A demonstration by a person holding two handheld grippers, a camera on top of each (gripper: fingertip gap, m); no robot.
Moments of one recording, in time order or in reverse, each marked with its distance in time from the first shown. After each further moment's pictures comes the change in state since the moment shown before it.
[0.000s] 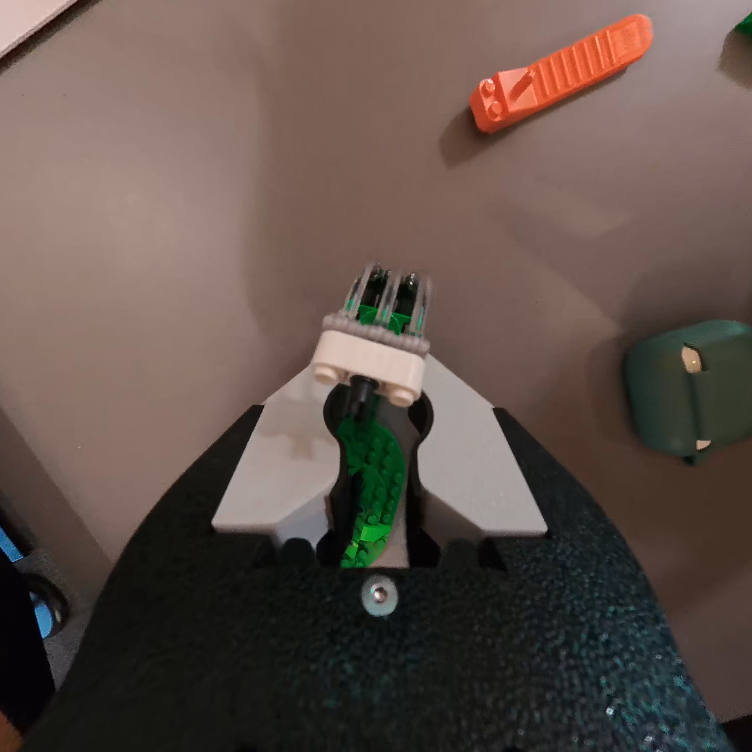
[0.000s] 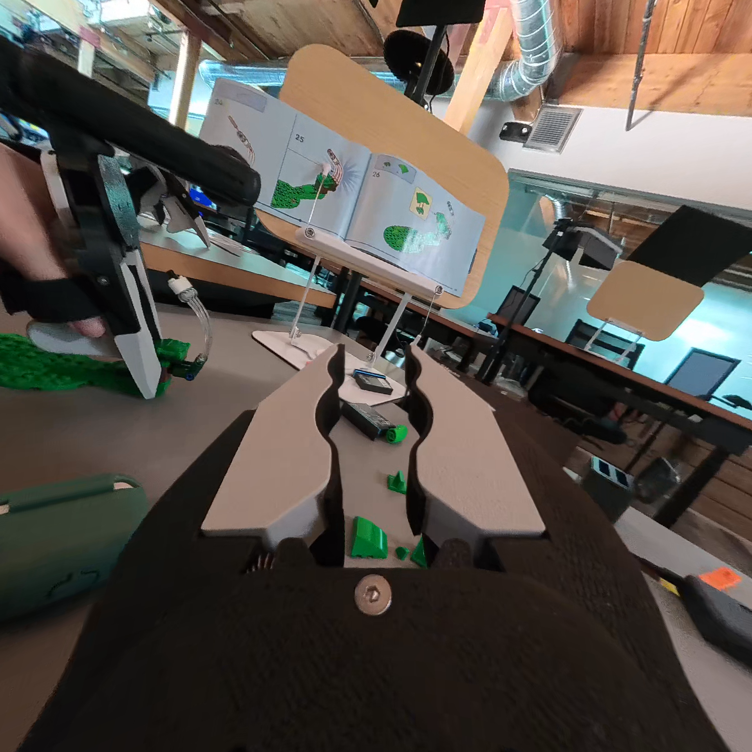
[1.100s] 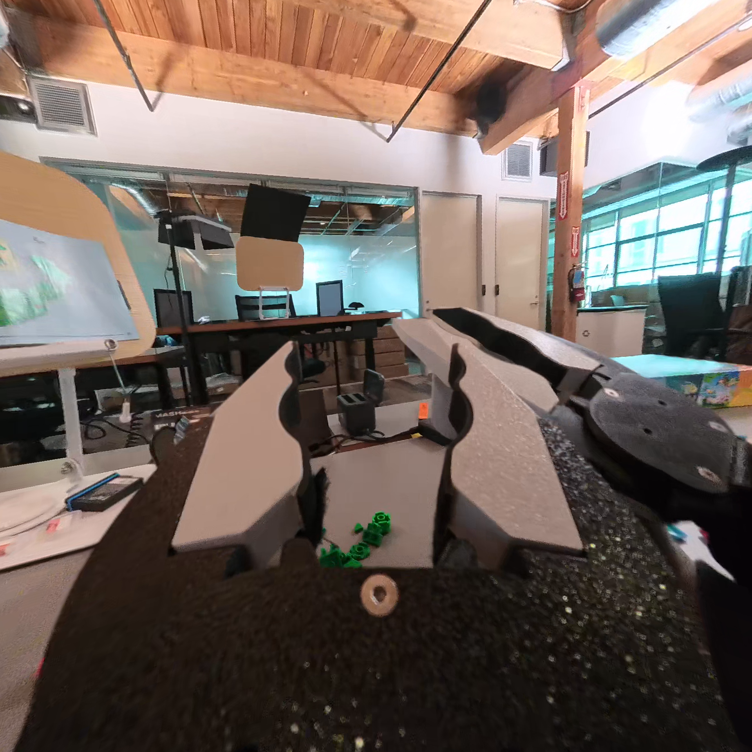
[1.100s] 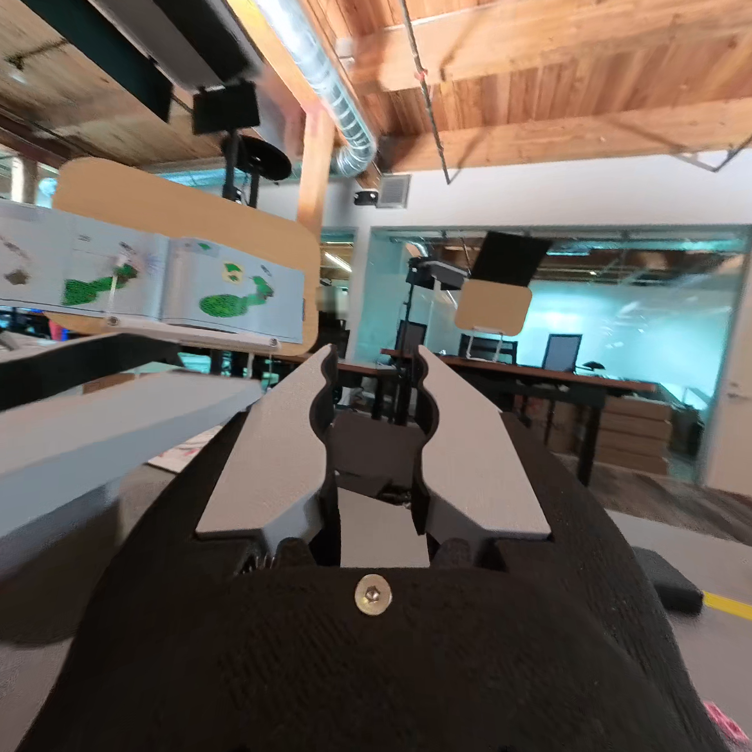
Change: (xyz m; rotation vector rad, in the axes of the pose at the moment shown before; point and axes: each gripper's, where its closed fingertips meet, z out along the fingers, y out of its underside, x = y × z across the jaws) left arm 0.222 -0.183 -0.117 1.586 -0.087 0.004; right arm 0.151 -0.009 -0.040 0.162 0.341 0.128
